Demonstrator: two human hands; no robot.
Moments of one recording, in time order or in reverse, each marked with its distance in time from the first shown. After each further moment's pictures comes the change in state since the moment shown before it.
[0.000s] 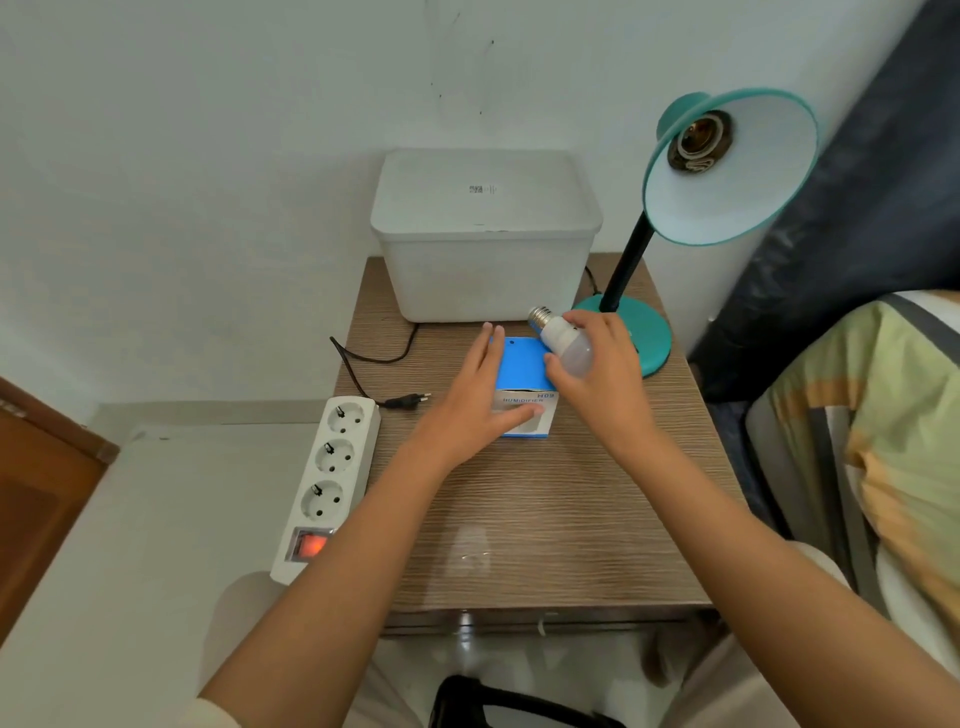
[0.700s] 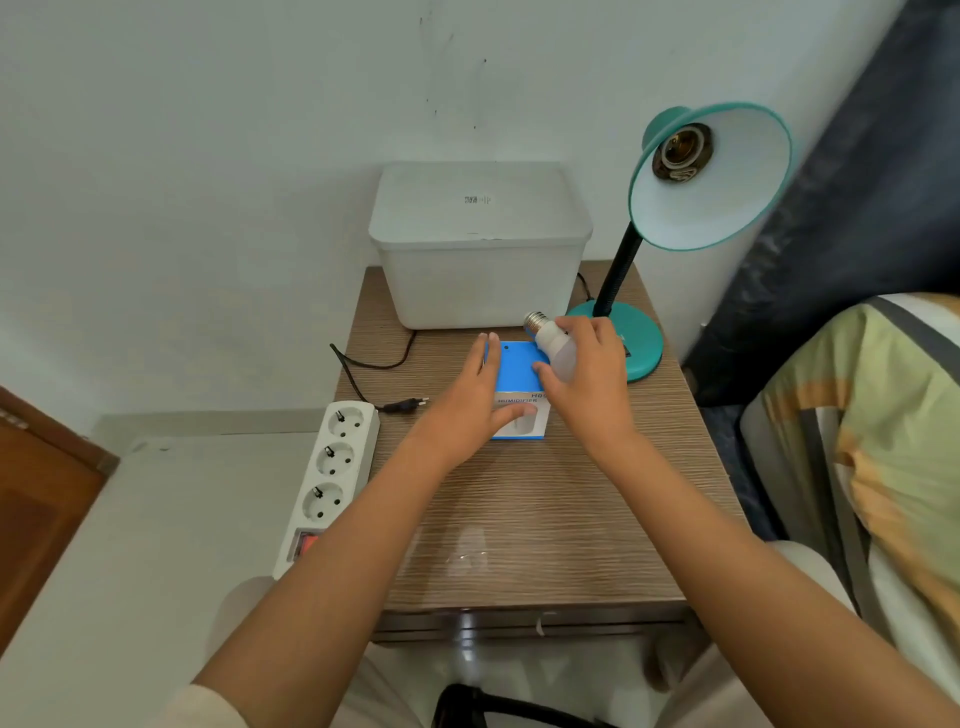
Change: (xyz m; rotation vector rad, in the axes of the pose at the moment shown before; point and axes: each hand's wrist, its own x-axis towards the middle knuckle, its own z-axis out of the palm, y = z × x) left_hand 0.002 0.007 -0.003 0.127 -0.070 -0.051; right_hand -0.004 -0.009 0.006 -0.084 0.033 0.038
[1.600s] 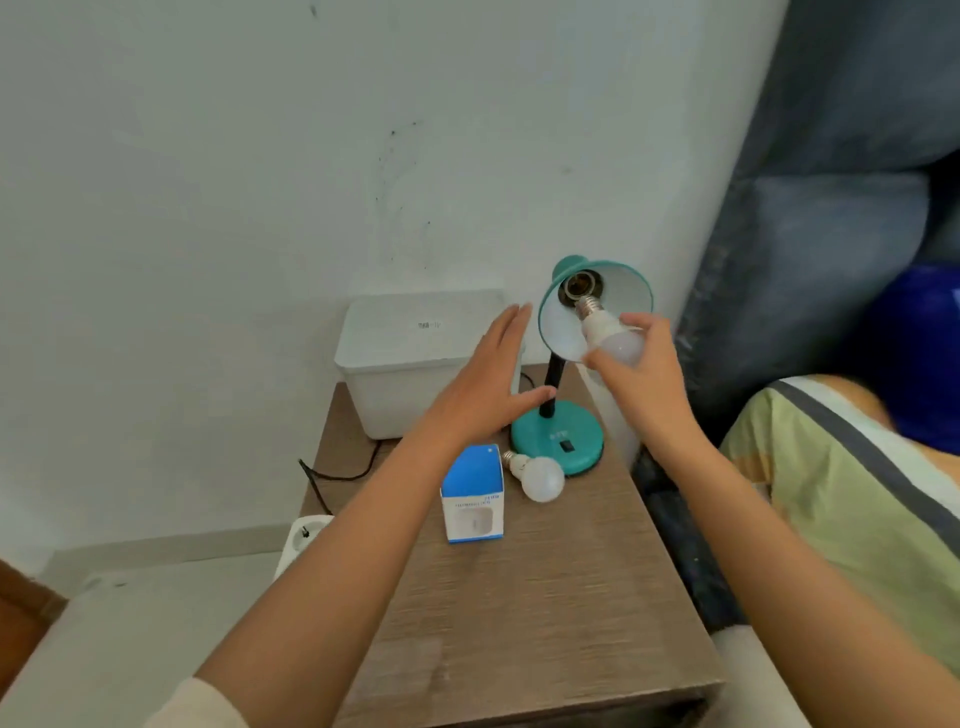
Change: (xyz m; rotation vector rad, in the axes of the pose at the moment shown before) left_hand 0.052 0.116 -0.070 -0.037 0.167 0.379; right_hand 0.046 -0.018 -0.143 0.436 0.199 0.186
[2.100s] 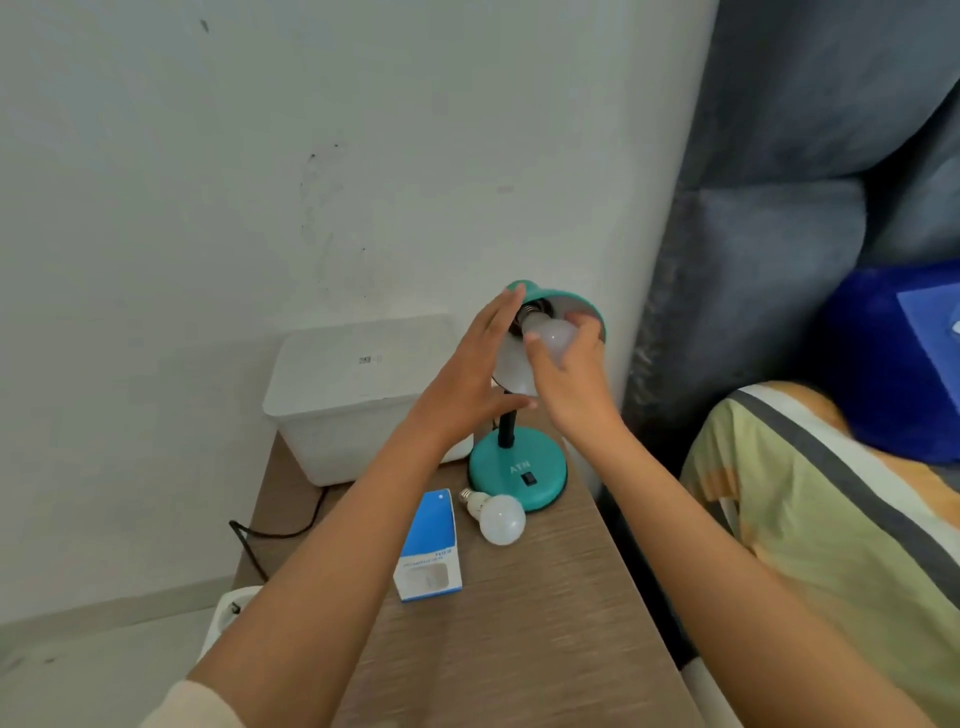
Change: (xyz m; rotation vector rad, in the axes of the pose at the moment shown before) left_hand 0.070 -0.006 0.024 -0.146 0.106 0.301; right_hand 0.044 0.003 0.020 0.038 -0.012 0.004
